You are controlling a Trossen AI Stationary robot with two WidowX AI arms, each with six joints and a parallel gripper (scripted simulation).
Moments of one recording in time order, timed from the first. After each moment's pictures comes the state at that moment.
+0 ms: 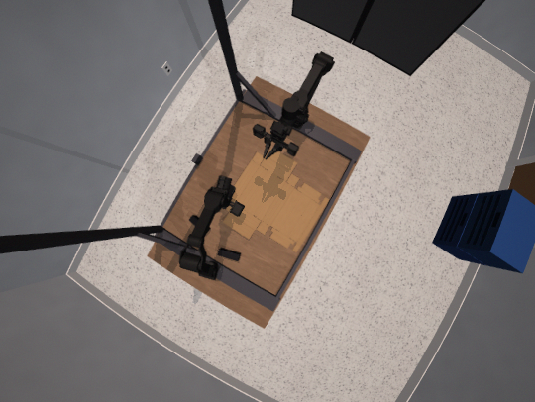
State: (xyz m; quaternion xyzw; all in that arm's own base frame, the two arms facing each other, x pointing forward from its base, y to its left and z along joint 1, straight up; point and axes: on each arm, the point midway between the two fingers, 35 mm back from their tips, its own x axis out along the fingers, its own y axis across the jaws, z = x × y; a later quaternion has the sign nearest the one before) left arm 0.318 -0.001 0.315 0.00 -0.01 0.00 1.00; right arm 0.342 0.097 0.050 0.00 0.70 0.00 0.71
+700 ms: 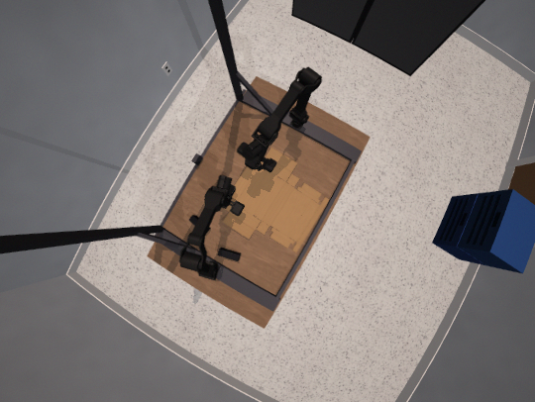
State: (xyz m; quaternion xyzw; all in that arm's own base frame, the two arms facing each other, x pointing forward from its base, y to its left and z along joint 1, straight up) left arm 0.343 -0.067 0.109 -0.03 0.52 -0.03 0.86; right arm 0.344 0.098 0.048 0.00 0.71 0.00 0.71
